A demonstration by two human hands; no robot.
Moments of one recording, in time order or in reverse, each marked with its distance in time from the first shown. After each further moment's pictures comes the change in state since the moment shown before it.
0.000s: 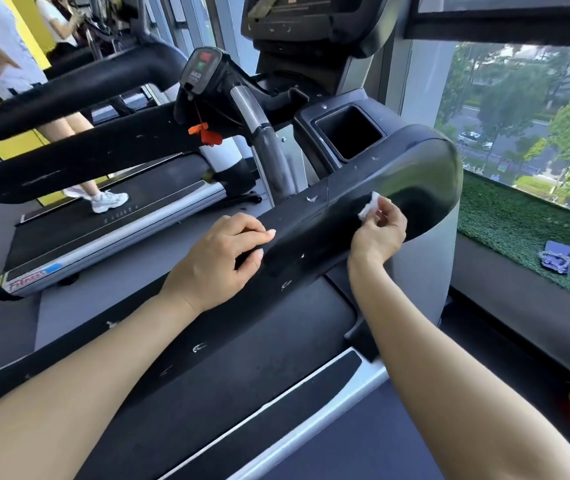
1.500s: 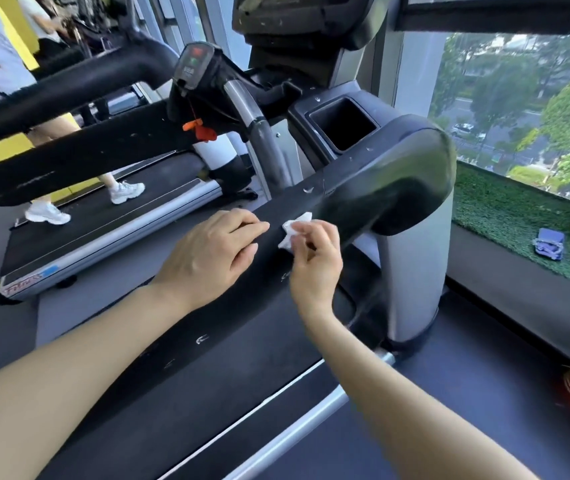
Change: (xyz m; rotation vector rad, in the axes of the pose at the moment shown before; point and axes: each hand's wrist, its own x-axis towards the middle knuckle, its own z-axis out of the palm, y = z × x) left_hand -0.004 0.009 -0.020 0.180 -0.103 0.073; right_hand -0.112 0.008 -0.017 -0.261 -0.422 -0.365
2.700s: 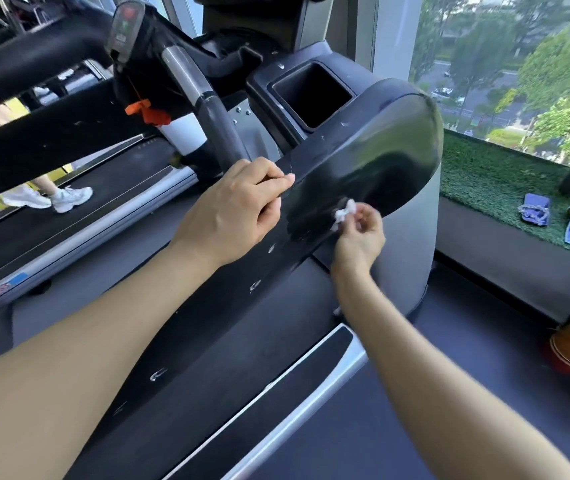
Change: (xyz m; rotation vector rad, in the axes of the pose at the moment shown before) left_hand 0.093 0.007 0.052 -0.077 0.077 0.119; right_hand 0.088 0.072 -0.041 0.303 0.377 0.476
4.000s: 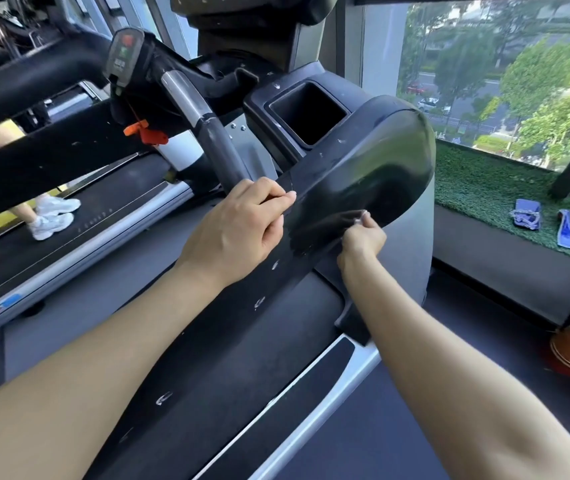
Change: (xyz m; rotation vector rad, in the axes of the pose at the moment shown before) left_hand -0.001 -0.001 0.001 -0.015 -0.009 -0.015; right_hand 0.053 0.016 0.018 0.000 0.130 0.281
